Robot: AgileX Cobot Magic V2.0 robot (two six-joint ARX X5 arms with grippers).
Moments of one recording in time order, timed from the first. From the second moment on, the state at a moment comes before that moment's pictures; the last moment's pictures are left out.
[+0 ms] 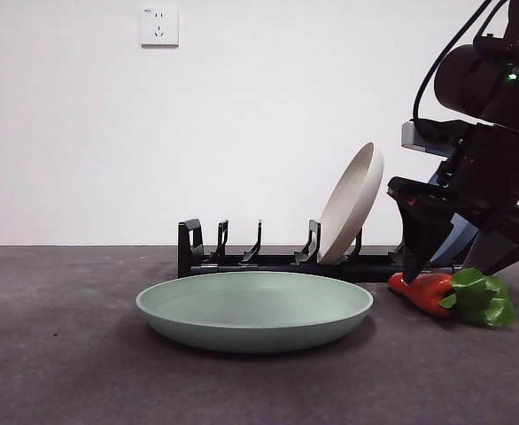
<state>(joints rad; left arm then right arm) -1.17 0.97 1.14 -0.66 -0.15 -0.28 0.27 1.65 0.96 -0.39 -0.16 0.02</state>
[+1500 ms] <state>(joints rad) -1.17 0.97 1.14 -0.71 -0.23 -0.28 0.72 1.60 0.97 -0.15 -0.07 0.18</state>
